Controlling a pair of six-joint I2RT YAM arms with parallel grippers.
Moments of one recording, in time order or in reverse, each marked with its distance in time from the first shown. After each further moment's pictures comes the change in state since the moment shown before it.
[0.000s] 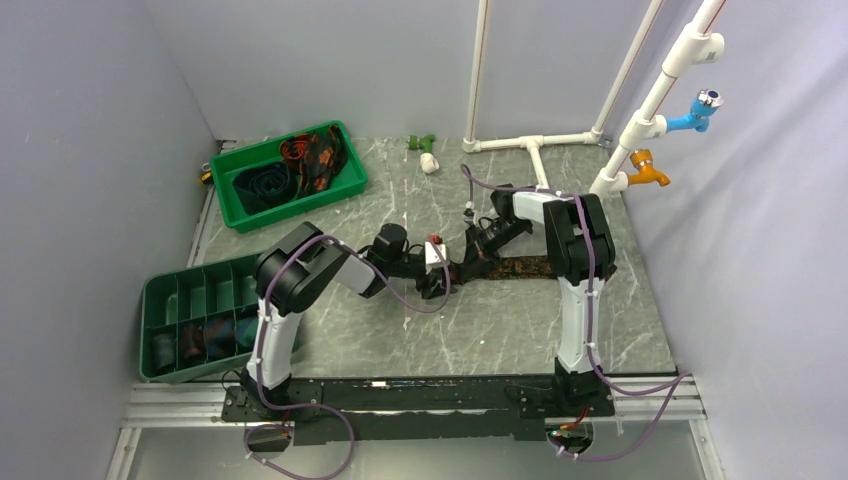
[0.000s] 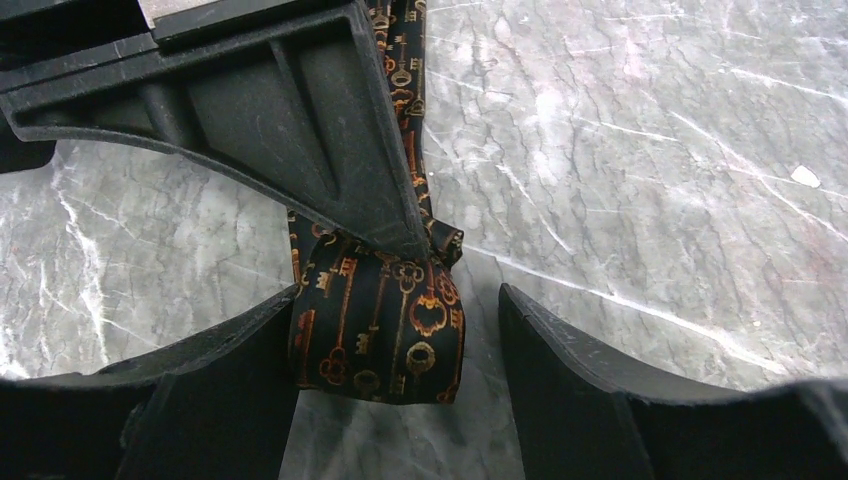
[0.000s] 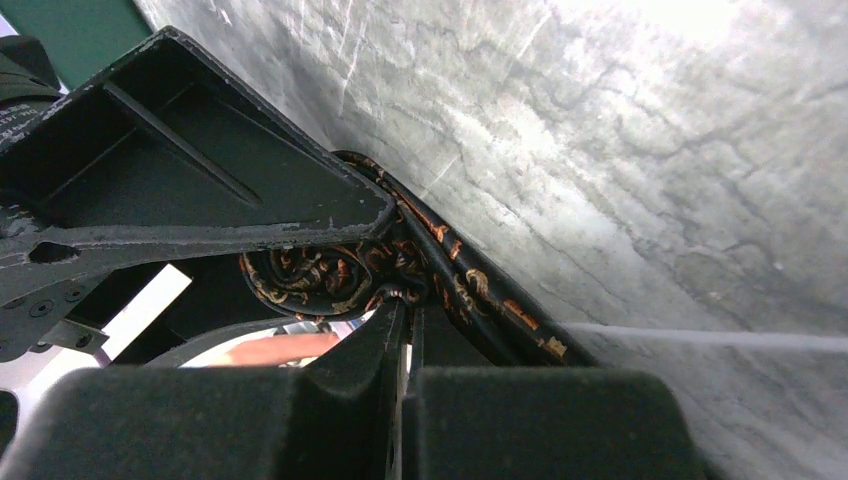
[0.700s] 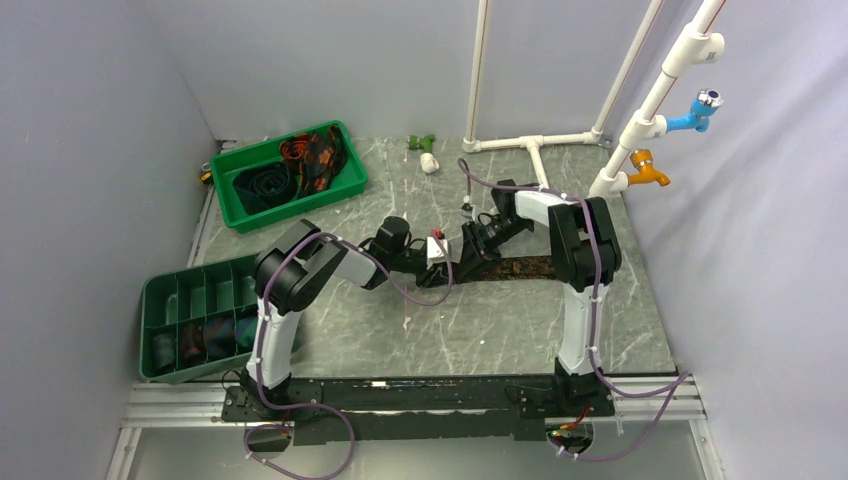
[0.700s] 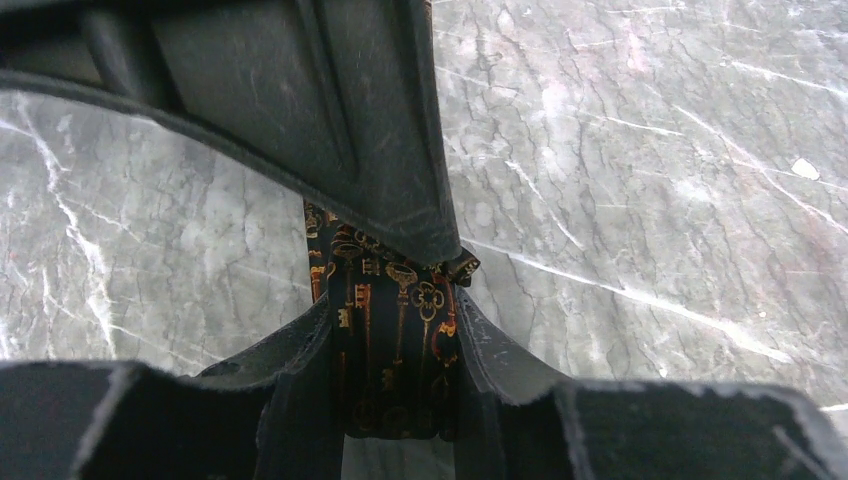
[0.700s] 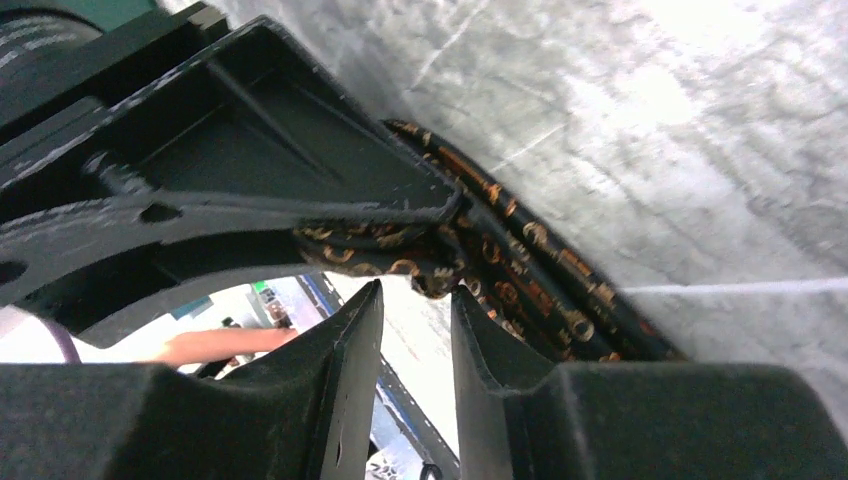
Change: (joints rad) left arm 0.014 0.007 0.068 -0.130 0.040 0.037; right arm 0.007 -0.068 -0.019 -0.002 -0.018 -0.082
